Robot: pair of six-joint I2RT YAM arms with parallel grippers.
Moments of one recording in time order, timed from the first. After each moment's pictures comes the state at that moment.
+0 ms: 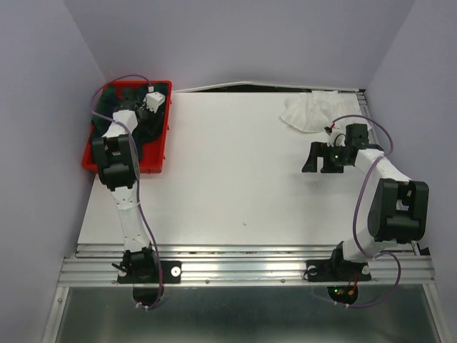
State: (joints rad) left arm 0.14 2.32 1.91 -0.49 0.24 0.62; right arm -0.12 1.56 1.02 -0.52 -0.55 -0.07
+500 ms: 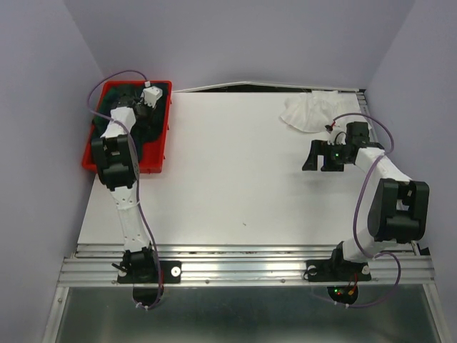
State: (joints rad) left arm 0.15 2.34 1.98 -0.52 0.27 0.56; right arm -0.12 1.56 1.05 -0.54 -0.55 -0.06
